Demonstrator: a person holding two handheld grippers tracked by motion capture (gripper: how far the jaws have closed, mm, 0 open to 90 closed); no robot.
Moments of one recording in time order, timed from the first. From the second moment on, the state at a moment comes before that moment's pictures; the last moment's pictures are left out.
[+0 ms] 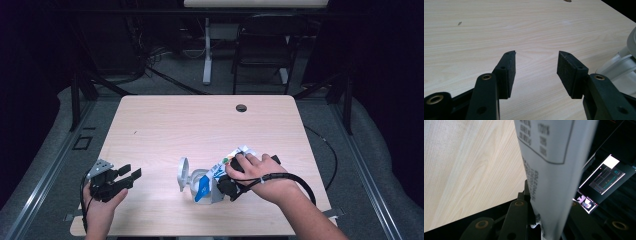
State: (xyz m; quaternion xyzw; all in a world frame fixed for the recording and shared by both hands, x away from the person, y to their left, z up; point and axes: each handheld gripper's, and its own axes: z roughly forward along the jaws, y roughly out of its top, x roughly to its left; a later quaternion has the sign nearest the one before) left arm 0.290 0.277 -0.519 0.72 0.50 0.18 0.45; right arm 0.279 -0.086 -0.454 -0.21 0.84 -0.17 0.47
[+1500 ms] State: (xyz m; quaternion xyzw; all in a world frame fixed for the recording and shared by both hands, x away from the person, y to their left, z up) left arm 0.290 0.278 -0.520 0.71 0.50 0.18 0.45; right arm 0.279 -0.083 -0.454 -0.22 0.83 -0.18 0.48
